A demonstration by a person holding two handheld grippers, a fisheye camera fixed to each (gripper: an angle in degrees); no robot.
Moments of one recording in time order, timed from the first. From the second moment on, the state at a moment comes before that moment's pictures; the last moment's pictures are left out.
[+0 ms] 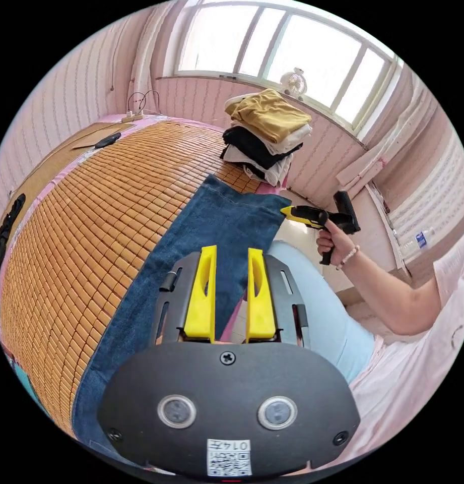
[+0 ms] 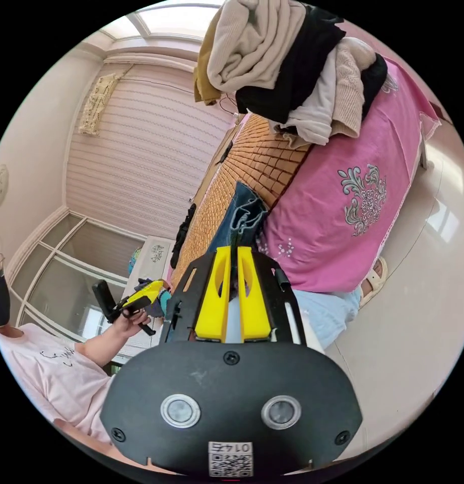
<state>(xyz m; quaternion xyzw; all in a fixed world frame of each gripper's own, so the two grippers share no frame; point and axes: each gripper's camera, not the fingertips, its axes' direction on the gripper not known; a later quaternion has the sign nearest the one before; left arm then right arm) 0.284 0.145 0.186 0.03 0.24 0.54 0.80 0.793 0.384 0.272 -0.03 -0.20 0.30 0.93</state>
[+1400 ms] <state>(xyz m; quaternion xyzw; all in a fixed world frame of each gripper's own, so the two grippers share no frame) 0.410 0.041 0.063 0.15 0.32 0.60 0.72 0.706 0.208 0.060 0.23 -0.06 -0.04 0.97</state>
